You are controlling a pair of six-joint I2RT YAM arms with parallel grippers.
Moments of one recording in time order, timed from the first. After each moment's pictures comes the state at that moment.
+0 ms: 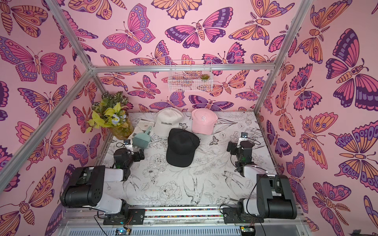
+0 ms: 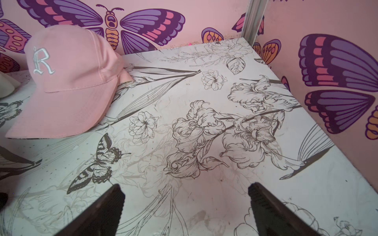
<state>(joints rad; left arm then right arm) 0.06 1.54 0.34 0.75 0.03 -0.05 -0.03 1.37 0.42 0.53 0.07 0.10</state>
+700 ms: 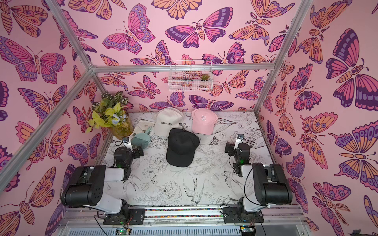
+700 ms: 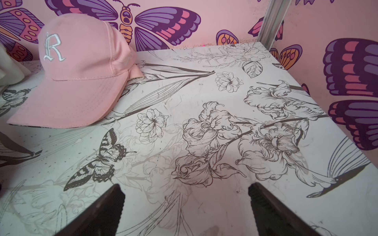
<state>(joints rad) 0.03 1.53 0.35 0.82 -0.05 -0.05 -0.02 1.52 0.39 0.74 0.04 0.06</state>
